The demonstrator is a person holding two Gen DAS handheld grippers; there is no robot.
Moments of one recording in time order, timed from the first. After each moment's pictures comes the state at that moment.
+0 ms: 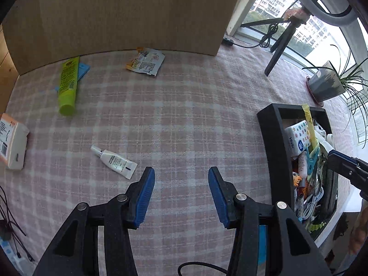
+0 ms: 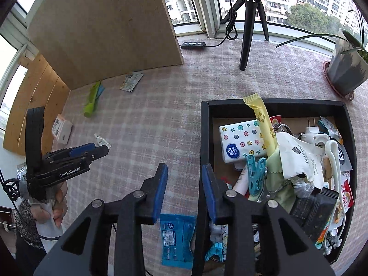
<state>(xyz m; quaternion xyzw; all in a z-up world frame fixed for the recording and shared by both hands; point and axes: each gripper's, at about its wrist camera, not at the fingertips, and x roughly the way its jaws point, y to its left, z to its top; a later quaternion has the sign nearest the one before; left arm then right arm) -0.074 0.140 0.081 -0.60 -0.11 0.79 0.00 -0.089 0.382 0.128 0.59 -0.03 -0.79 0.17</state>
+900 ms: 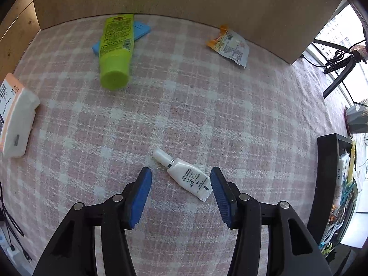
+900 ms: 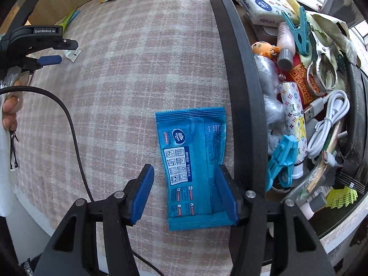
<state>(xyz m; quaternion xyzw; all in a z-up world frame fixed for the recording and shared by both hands) -0.092 0.070 0.019 -0.63 -0.15 0.76 -0.08 0.026 0.336 0.024 0.68 0.02 -0.73 0.08</state>
